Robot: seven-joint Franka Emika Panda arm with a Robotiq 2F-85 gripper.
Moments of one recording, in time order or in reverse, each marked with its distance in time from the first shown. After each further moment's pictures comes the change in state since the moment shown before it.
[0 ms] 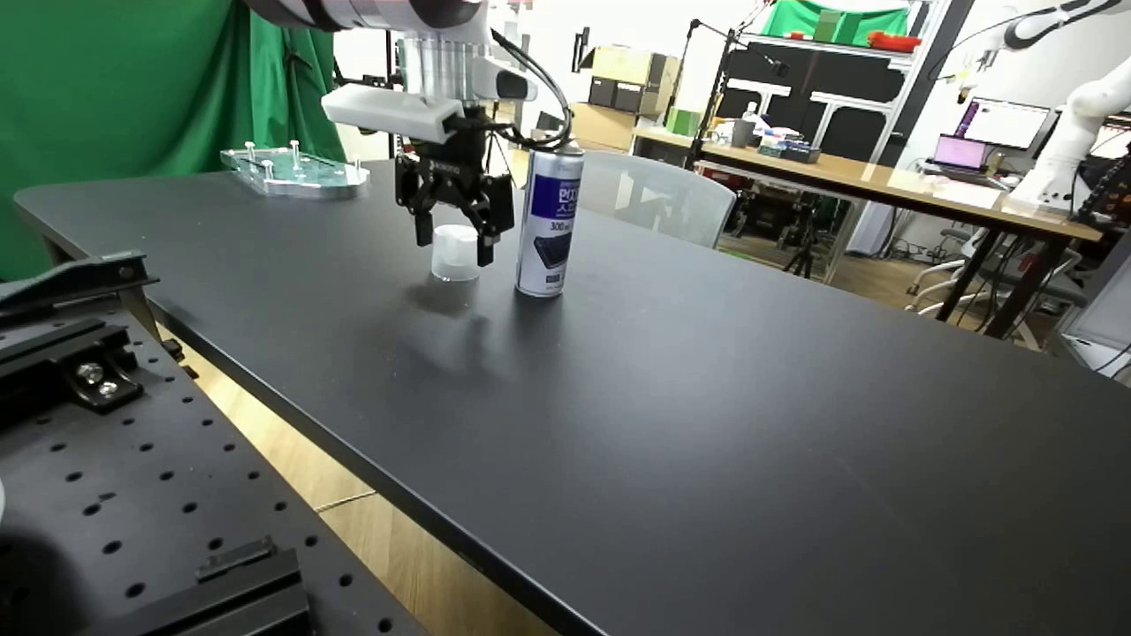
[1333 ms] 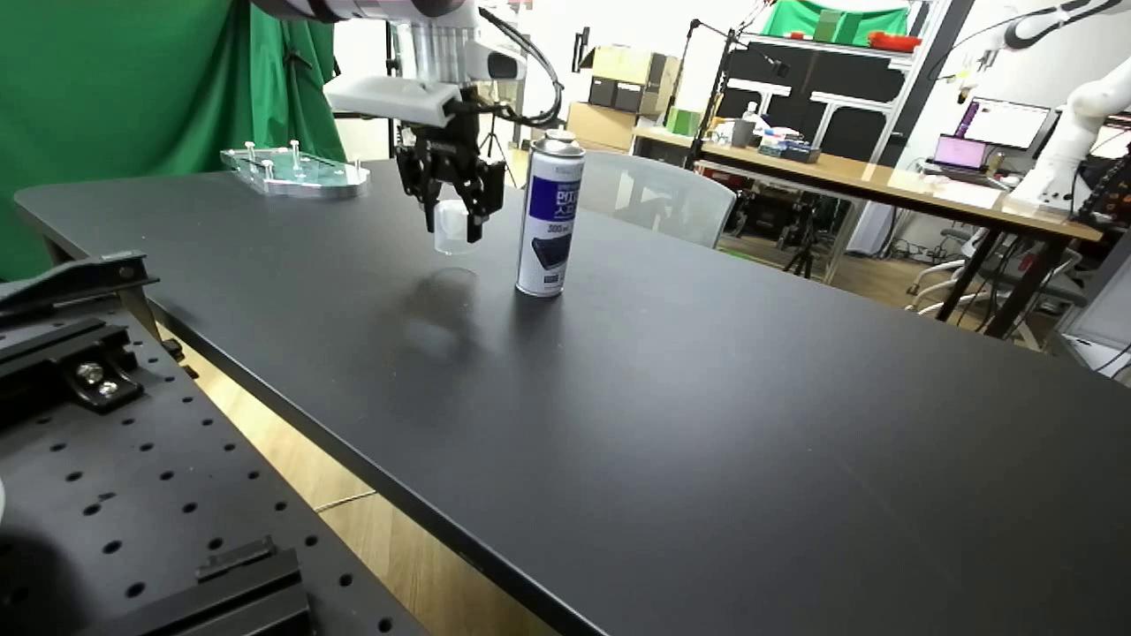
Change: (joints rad) arm 0.090 0.006 -0.039 0.061 0.002 0.012 0.005
